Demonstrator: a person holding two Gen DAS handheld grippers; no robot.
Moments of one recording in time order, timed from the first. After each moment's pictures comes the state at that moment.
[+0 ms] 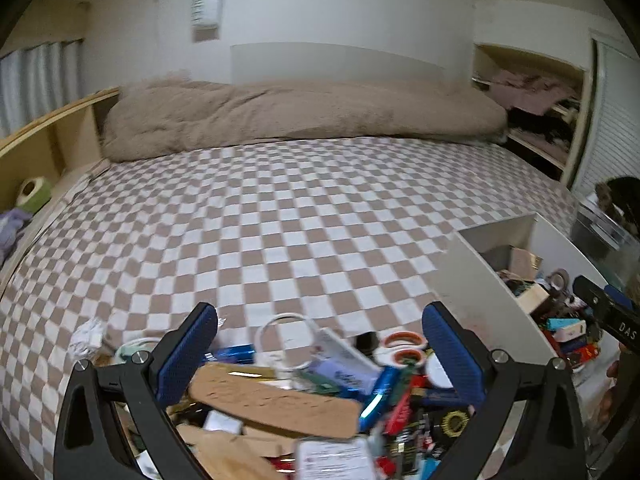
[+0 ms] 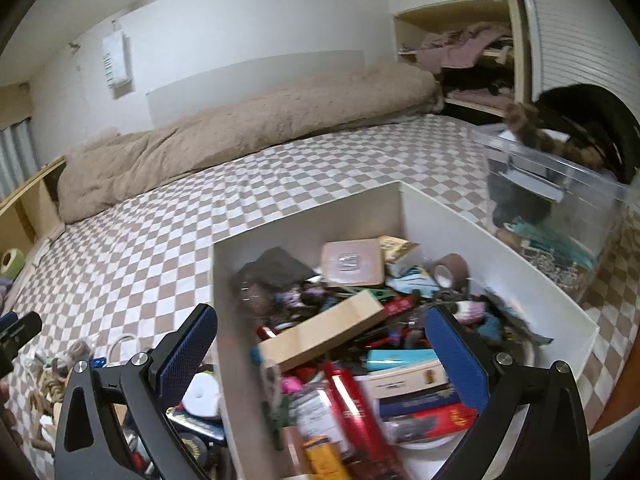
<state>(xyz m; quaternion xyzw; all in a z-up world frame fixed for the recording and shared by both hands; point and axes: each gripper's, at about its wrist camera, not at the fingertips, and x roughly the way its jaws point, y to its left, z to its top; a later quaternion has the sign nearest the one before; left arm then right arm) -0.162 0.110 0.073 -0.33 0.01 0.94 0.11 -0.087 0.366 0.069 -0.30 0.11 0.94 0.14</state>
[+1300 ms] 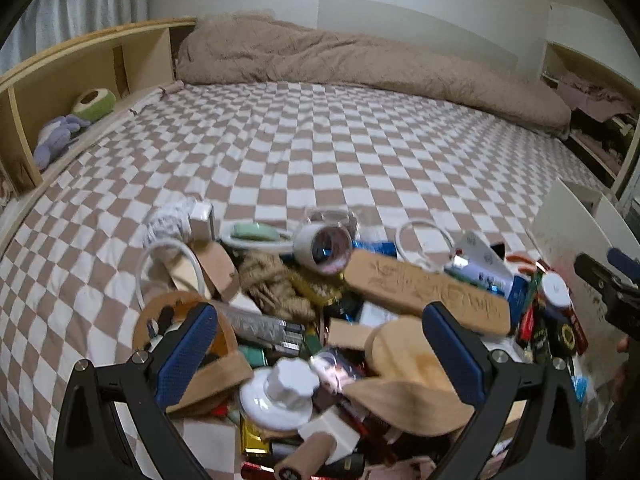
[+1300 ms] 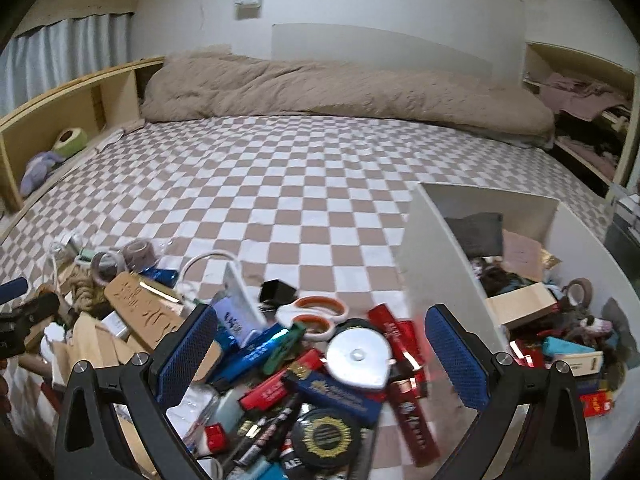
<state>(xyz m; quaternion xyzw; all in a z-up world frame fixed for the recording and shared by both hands) -0.125 -0.019 -0.009 -0.40 -0.02 0.92 0.03 -0.112 0.217 0.027 -0.35 -0.02 0.94 -0.01</state>
